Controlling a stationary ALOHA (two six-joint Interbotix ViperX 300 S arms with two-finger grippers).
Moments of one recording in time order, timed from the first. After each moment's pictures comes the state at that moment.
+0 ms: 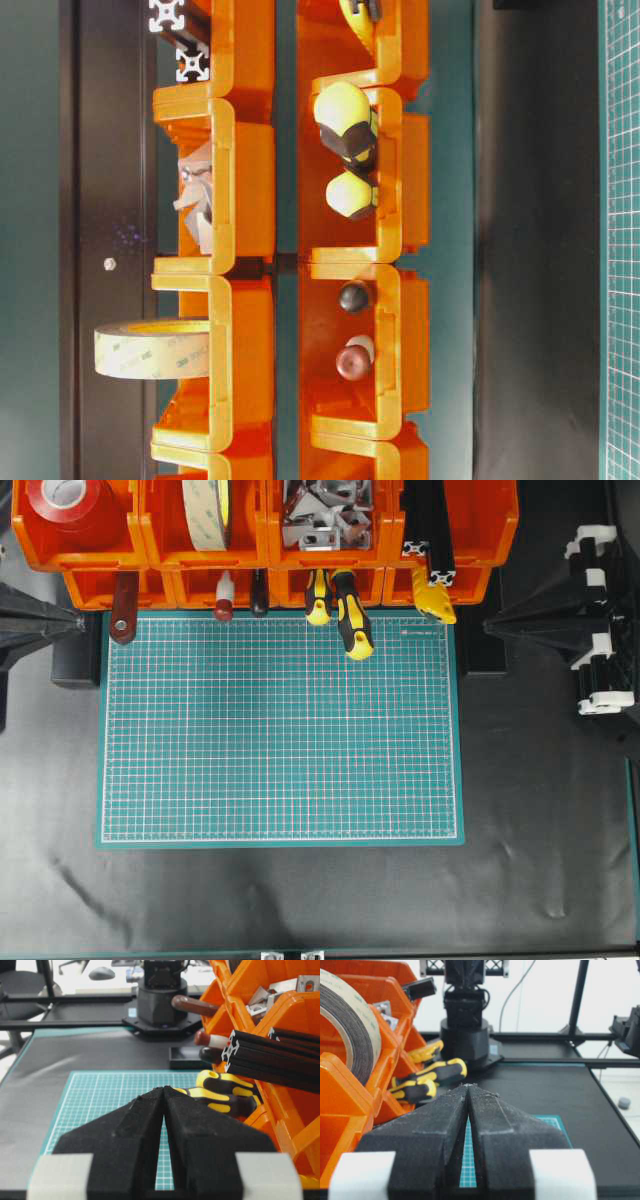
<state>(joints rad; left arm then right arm) 0.00 -0.97 1.17 0.00 -0.29 0.00 0.00 -0.97 1.18 0.00 -0.10 0.00</state>
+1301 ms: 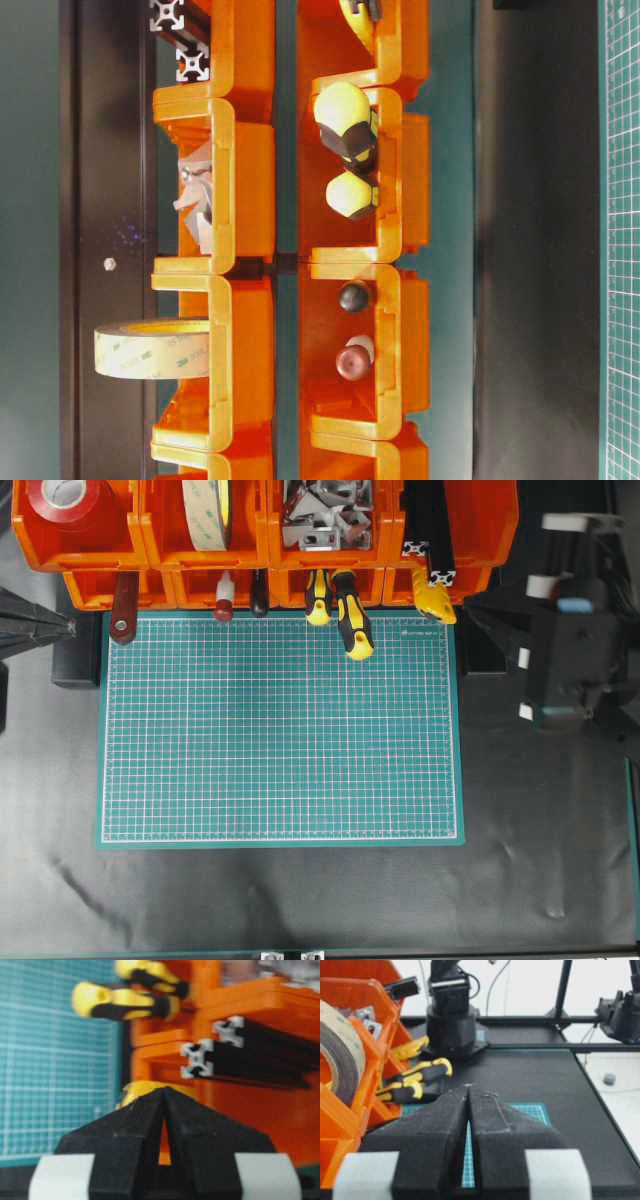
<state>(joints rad) -0.04 -0.99 1.03 0.03 -0.04 -0.05 0.42 -0.54 0.56 -0.79 1.17 0.45</state>
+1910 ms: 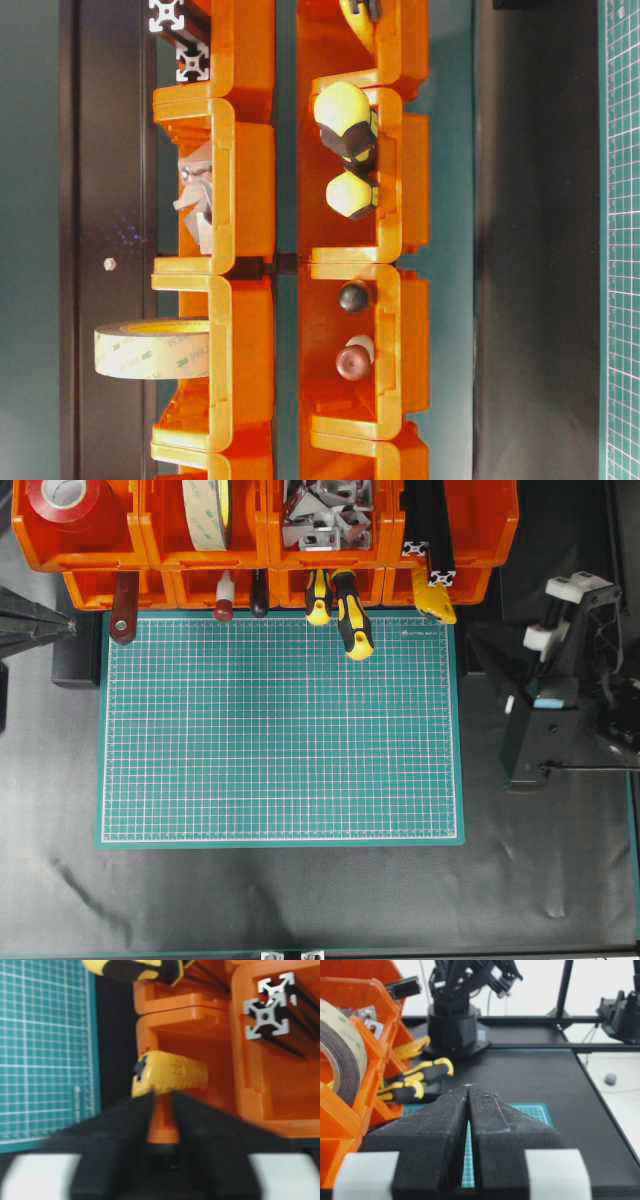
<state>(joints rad) -0.03 -0.99 1.03 0.03 -0.04 -0.05 0.58 -0.44 0.71 -0.97 1.28 0.67</state>
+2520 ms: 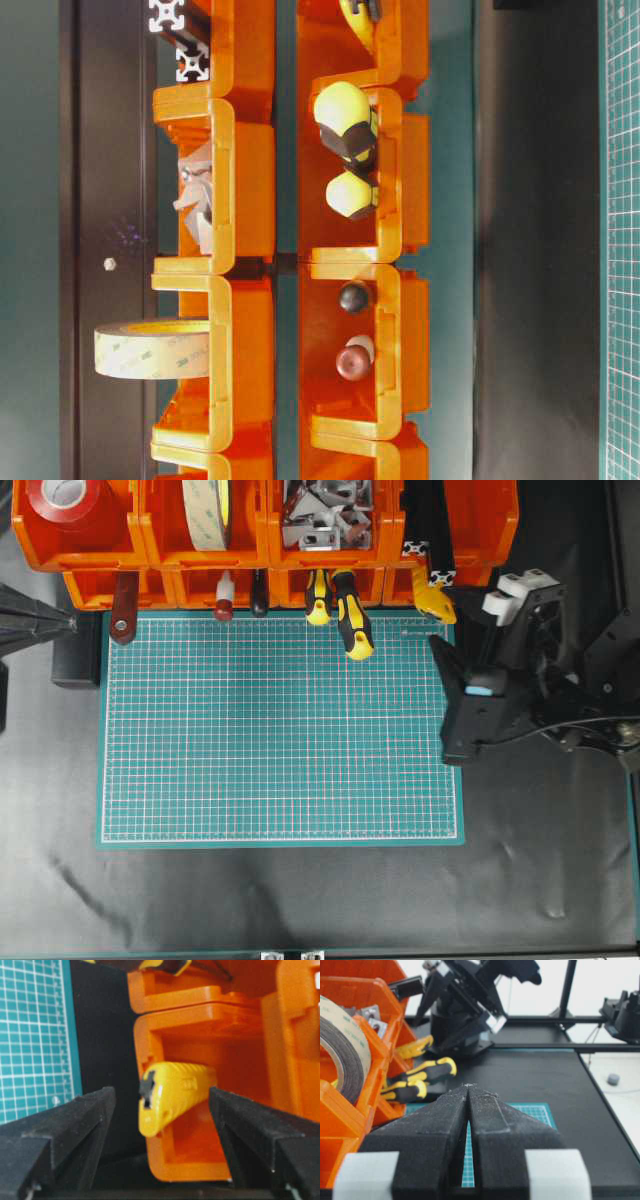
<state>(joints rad) -0.03 -0.99 1.03 0.03 -0.04 -0.05 0.45 -0.31 0.79 -1.09 1.14 0.82</state>
